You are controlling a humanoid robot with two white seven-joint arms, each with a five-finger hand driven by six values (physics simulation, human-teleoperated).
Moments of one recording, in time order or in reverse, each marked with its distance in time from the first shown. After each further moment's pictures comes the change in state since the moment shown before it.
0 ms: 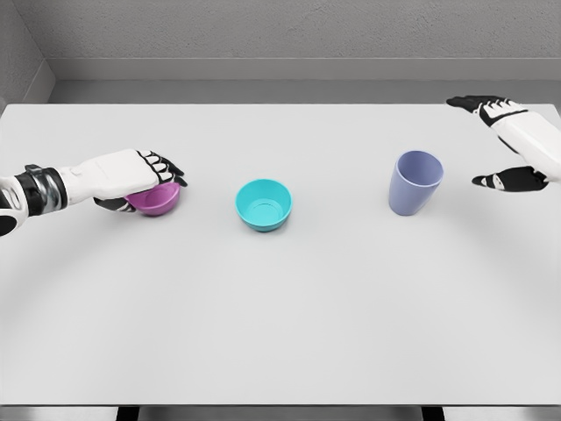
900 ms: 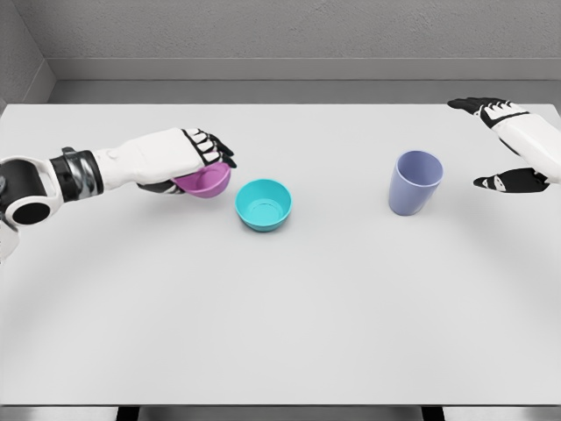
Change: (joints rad) left arm -0.034 -0.092 0.013 -0.125 0.054 0.000 0.005; right arm 0.002 -0.004 0.002 0.006 -0.001 0.000 0.000
